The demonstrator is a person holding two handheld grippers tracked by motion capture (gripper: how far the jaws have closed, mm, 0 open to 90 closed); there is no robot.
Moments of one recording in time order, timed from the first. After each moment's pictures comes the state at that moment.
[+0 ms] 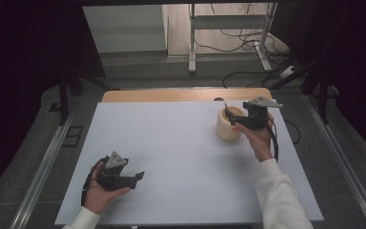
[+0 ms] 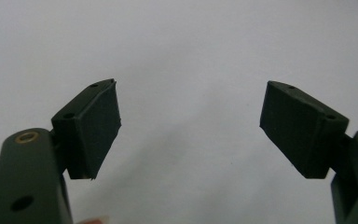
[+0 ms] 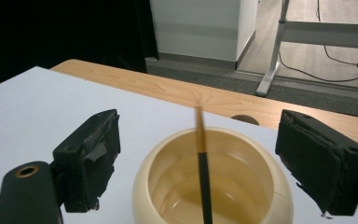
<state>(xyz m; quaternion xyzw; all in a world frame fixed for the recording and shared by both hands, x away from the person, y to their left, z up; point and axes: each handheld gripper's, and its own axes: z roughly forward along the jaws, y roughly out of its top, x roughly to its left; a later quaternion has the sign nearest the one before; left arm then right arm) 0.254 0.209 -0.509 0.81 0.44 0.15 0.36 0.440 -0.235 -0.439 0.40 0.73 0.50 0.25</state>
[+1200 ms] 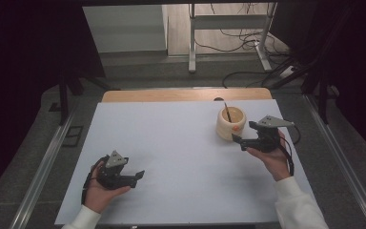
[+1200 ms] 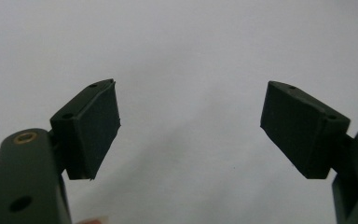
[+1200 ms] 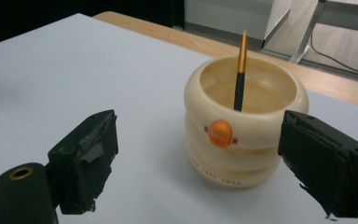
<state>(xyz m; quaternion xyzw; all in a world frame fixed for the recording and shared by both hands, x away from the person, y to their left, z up) 0.257 0.208 -0.508 0.81 0.44 0.16 0.36 0.373 -0.263 -0.443 0.35 0.78 0.47 0.21</state>
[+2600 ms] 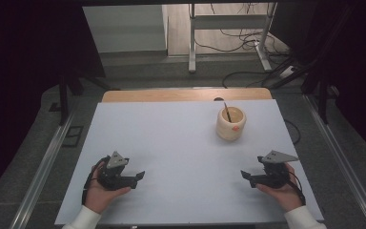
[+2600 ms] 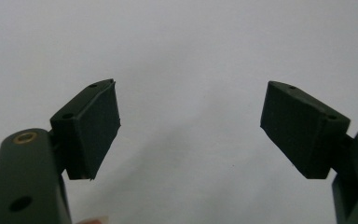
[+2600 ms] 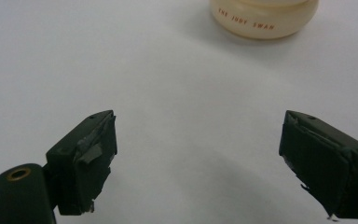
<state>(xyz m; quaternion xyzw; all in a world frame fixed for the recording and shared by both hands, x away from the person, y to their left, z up) 0.256 0.206 -0.510 0.81 0.44 0.16 0.36 0.302 -0.295 -0.502 0.37 0.82 0.39 0.18</state>
